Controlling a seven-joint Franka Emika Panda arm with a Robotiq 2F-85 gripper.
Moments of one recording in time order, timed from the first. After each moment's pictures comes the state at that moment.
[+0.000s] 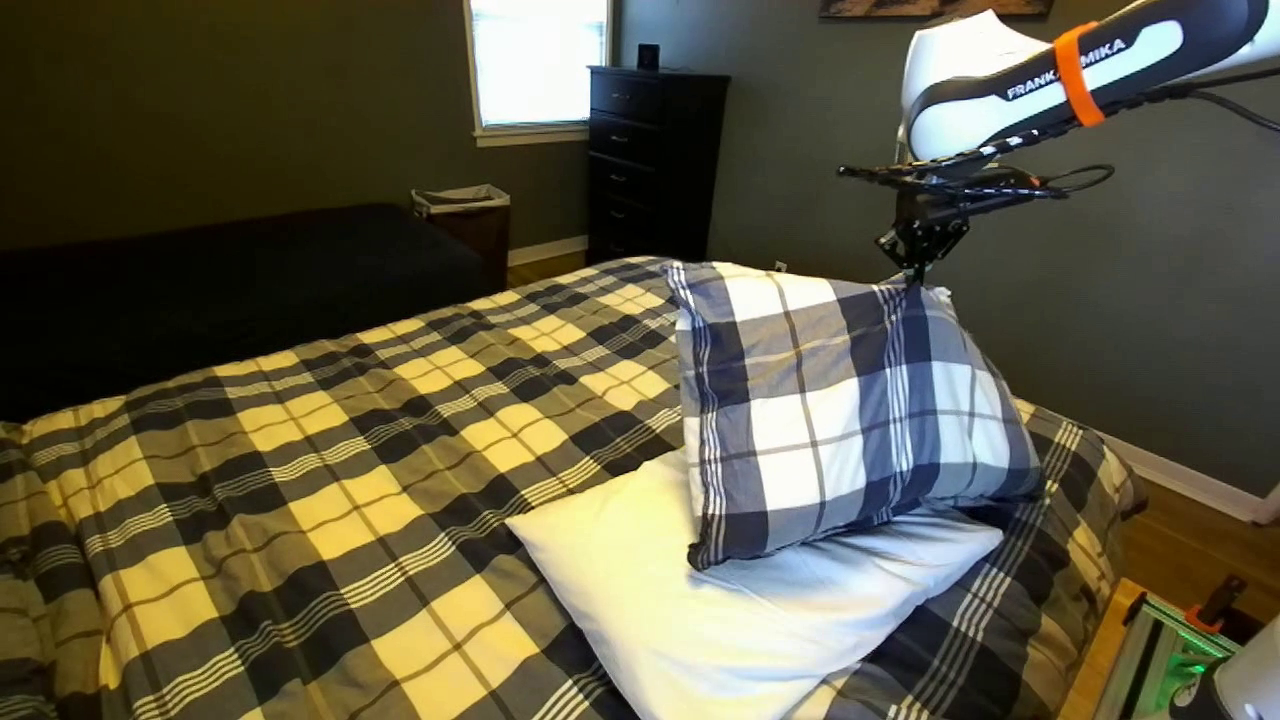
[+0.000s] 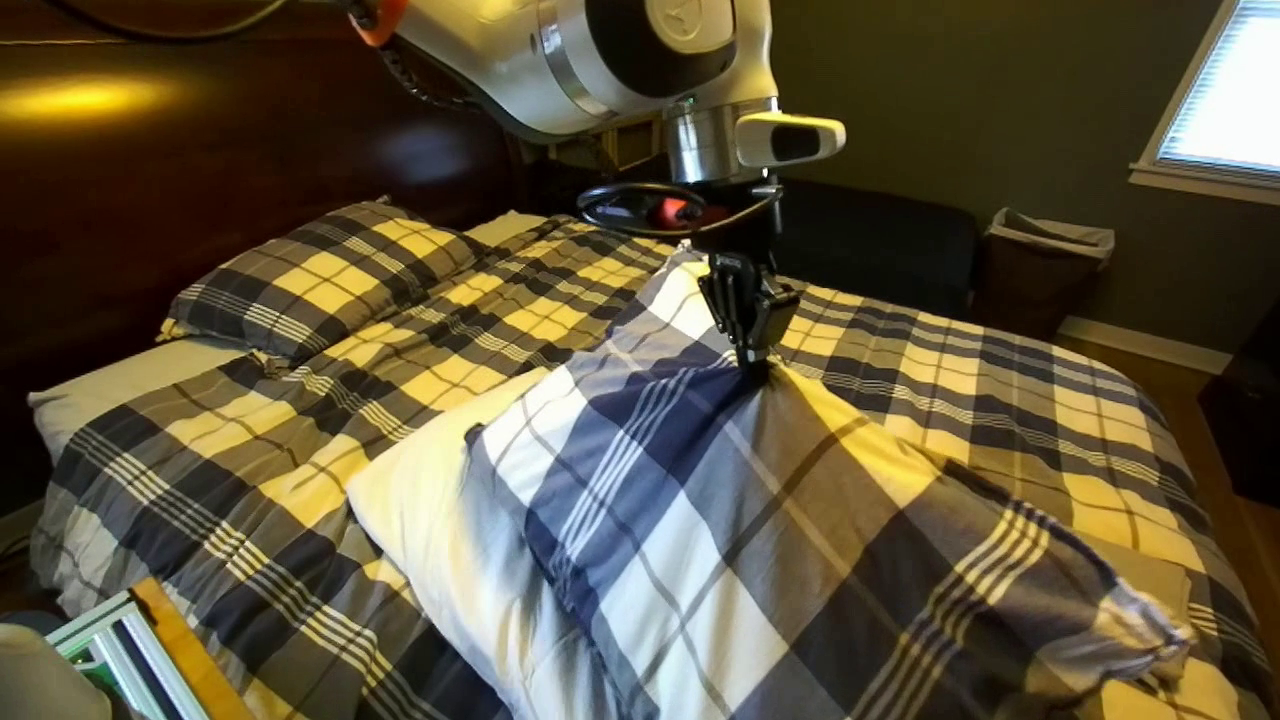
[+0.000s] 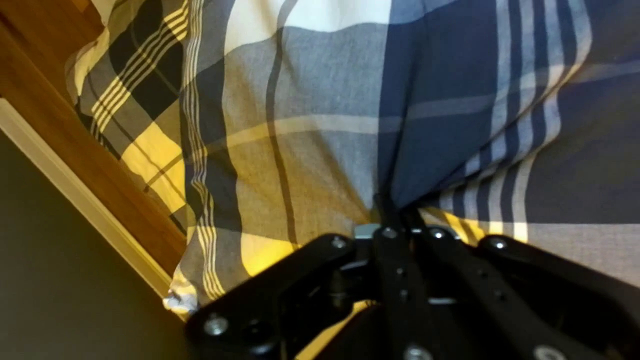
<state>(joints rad) -0.19 -0.05 -0.18 -2.09 -0.38 2.10 0.38</state>
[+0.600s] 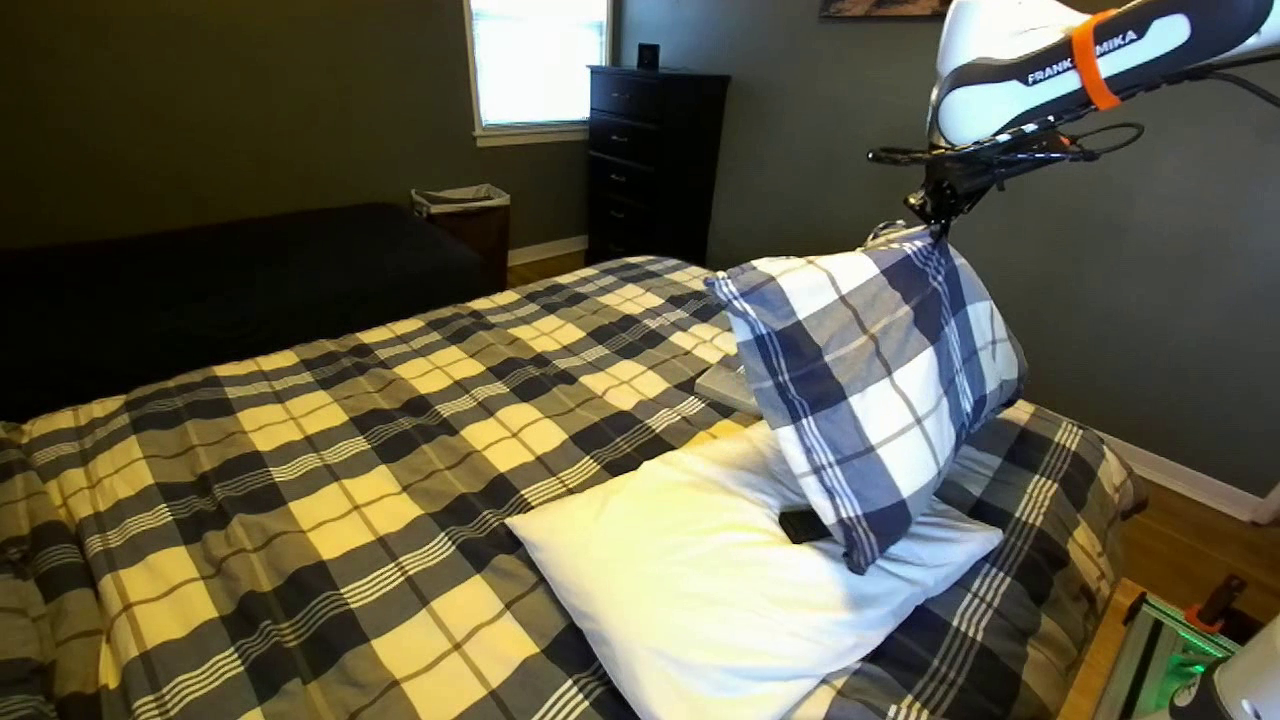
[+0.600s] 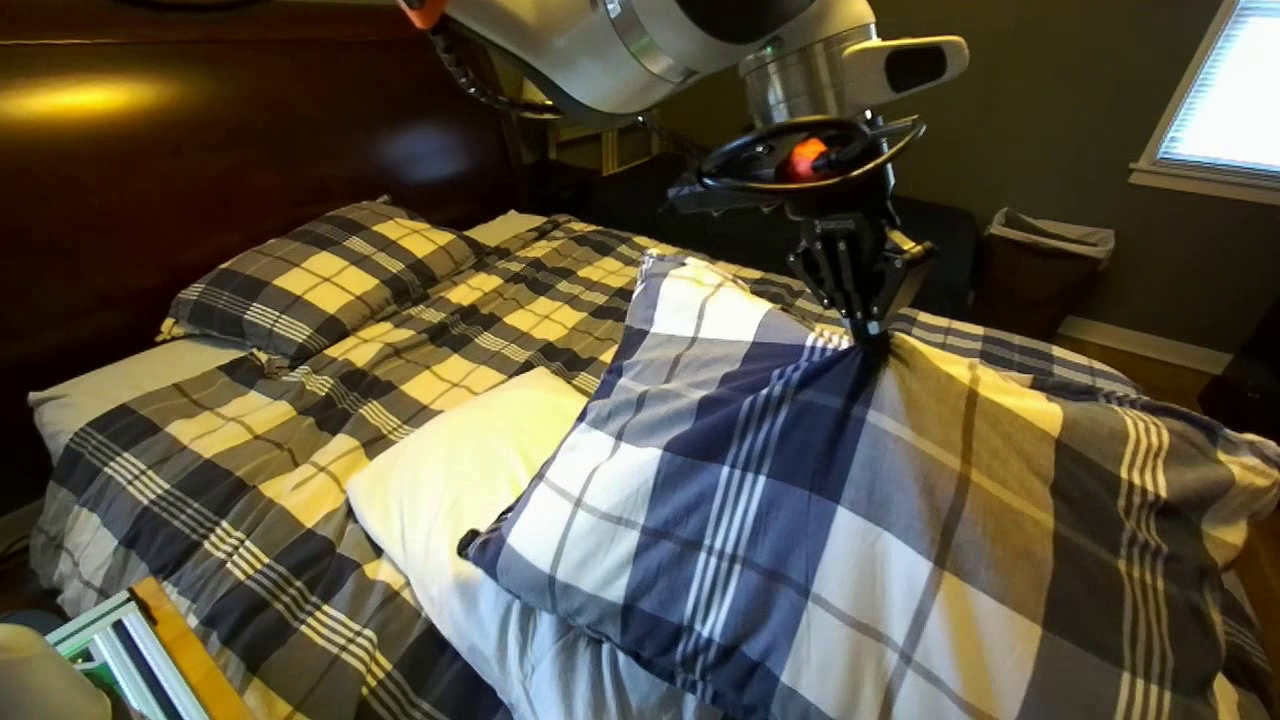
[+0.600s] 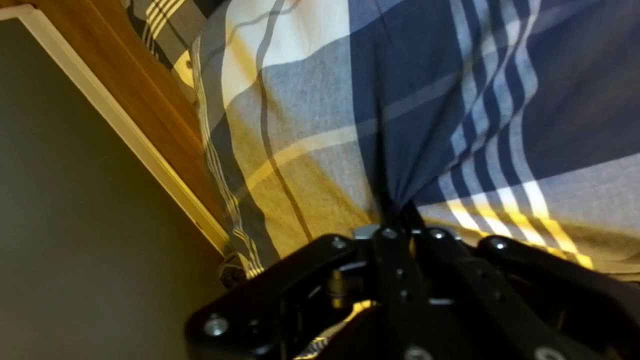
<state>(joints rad) -0.24 -0.02 -0.23 -1.98 -0.47 2.19 0.26</state>
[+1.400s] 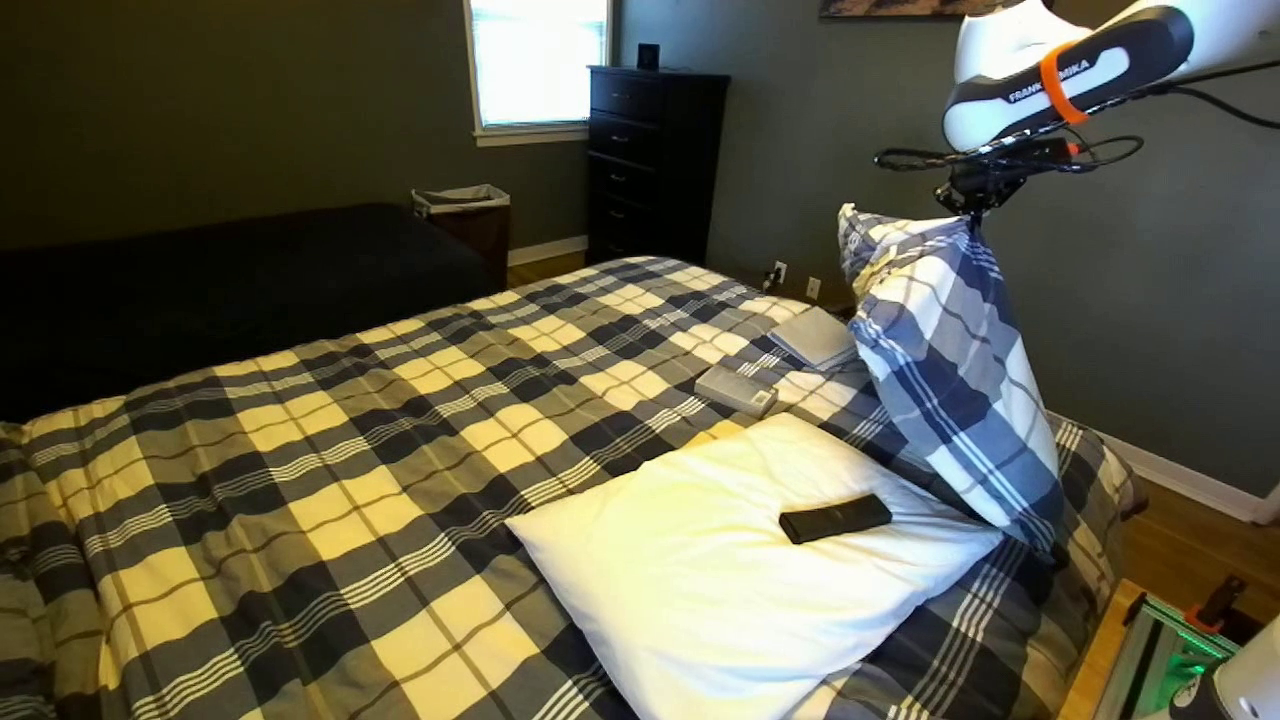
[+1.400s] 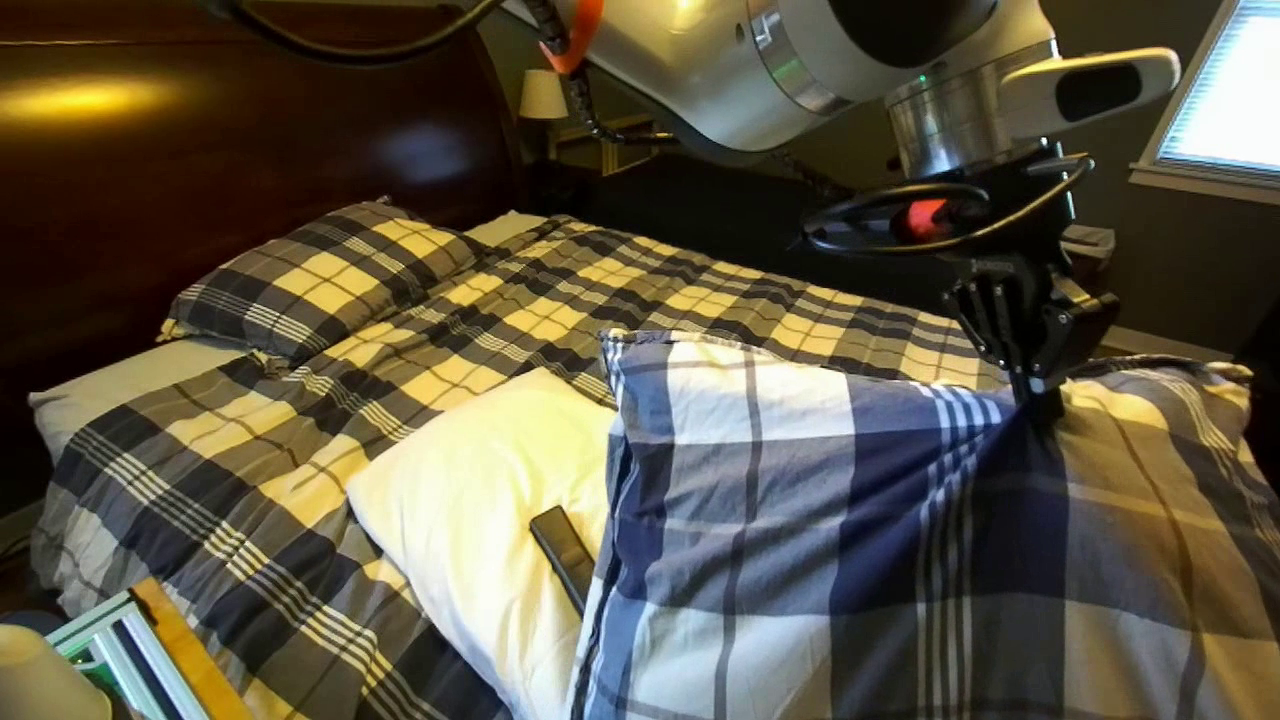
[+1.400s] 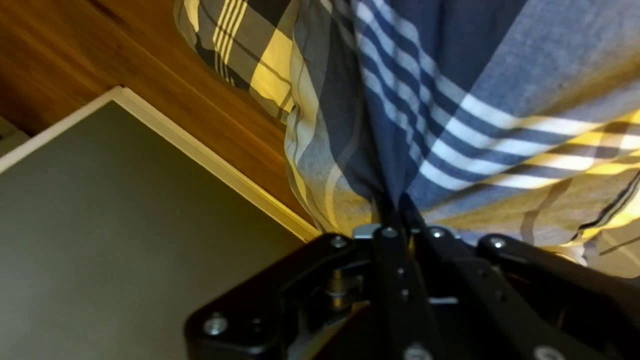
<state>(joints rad) -0.29 0.17 -0.34 -1.78 -0.50 2.19 0.48</state>
